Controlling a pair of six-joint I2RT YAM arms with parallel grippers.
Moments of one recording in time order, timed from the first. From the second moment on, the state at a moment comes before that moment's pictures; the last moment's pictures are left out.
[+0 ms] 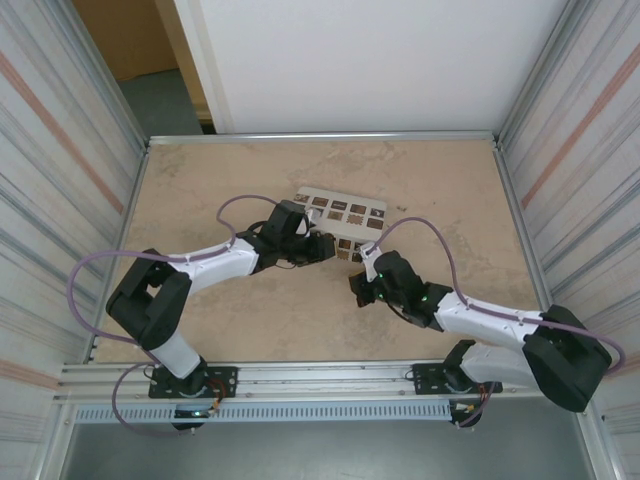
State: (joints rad) left arm -0.69 1.63 0.94 -0.06 0.40 -0.81; right arm 0.82 1.16 0.42 0.10 0.01 0.33
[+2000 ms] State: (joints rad) left arm -0.69 1.60 0.94 -0.08 0.42 -0.86; right arm 0.77 1.32 0.46 0.34 -0.01 0.30
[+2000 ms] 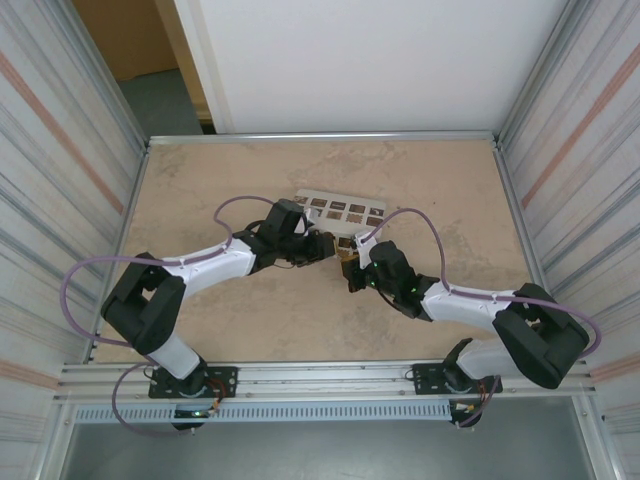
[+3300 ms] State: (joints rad) left arm -0.69 1.58 0.94 -0.08 0.42 -0.87; right arm 0.76 1.30 0.46 0.33 -0.02 0.30
